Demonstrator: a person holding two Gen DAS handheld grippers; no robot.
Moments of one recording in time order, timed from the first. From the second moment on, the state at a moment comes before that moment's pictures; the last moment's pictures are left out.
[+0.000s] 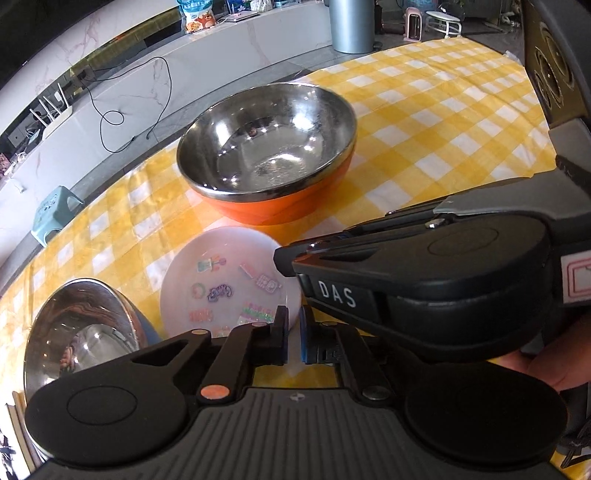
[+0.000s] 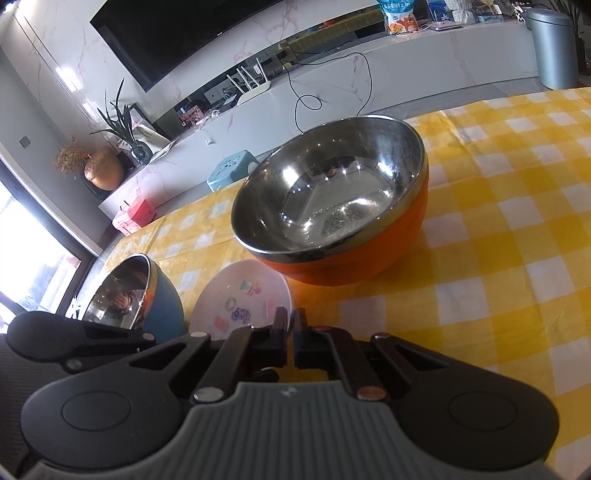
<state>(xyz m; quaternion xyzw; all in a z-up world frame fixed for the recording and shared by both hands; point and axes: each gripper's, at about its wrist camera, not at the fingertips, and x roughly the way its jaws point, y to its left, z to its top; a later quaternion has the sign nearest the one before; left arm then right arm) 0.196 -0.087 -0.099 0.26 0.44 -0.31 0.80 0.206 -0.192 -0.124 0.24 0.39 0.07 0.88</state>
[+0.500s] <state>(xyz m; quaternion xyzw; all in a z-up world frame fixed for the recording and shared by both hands) 0.145 -0.091 -0.064 0.20 0.42 -0.31 0.83 0.136 -0.246 -0.116 0.27 0.39 0.01 0.88</state>
